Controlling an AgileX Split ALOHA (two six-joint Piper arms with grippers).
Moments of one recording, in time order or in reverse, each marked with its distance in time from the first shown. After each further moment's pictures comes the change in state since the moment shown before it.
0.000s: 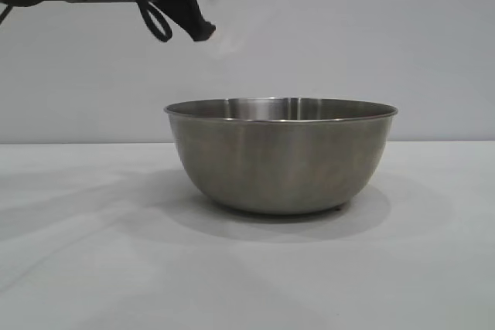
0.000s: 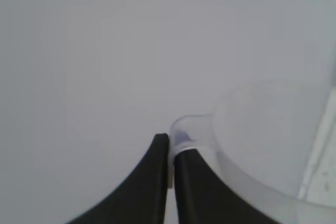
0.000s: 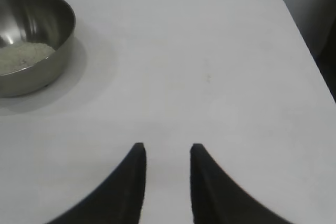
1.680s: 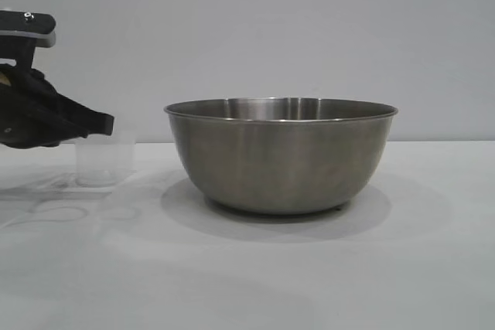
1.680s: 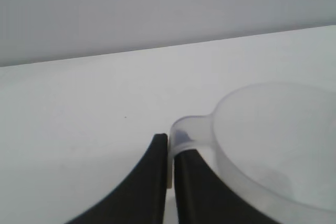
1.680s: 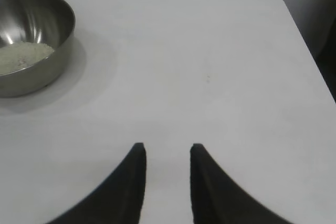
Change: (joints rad) left arm 0.051 0.148 0.296 -0.230 -0.004 -0.309; right arm 0.000 0.000 0.000 0.000 0.000 0.000
